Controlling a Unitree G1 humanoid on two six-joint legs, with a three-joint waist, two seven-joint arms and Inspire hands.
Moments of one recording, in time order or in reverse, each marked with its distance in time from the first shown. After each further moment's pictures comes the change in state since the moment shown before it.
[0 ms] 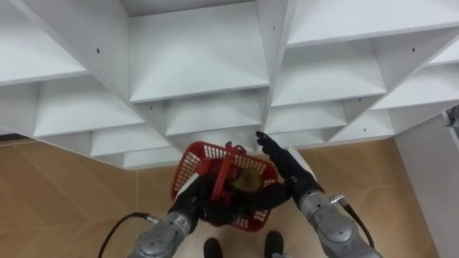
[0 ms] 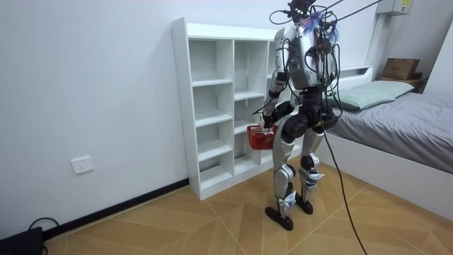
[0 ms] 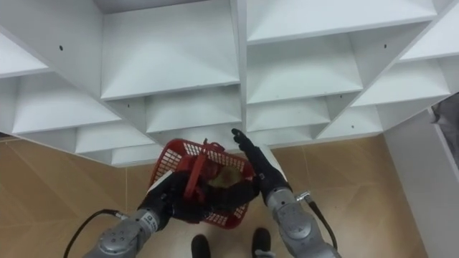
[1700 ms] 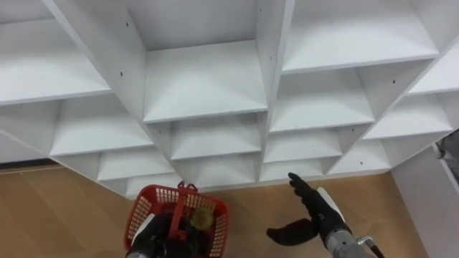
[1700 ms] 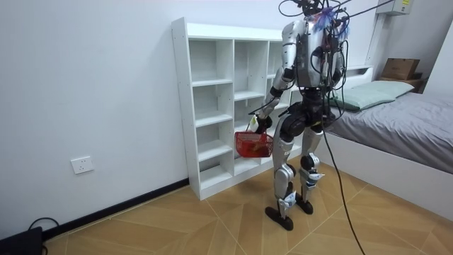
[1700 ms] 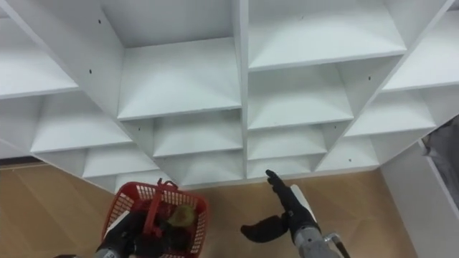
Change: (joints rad) left arm 0.136 0.073 0.147 0.171 0.081 -0.049 0.049; right arm 0.123 -0.046 -0.079 0.191 0.003 -0.061 -0.030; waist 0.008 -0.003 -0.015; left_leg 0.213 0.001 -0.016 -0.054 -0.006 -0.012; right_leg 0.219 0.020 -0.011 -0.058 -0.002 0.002
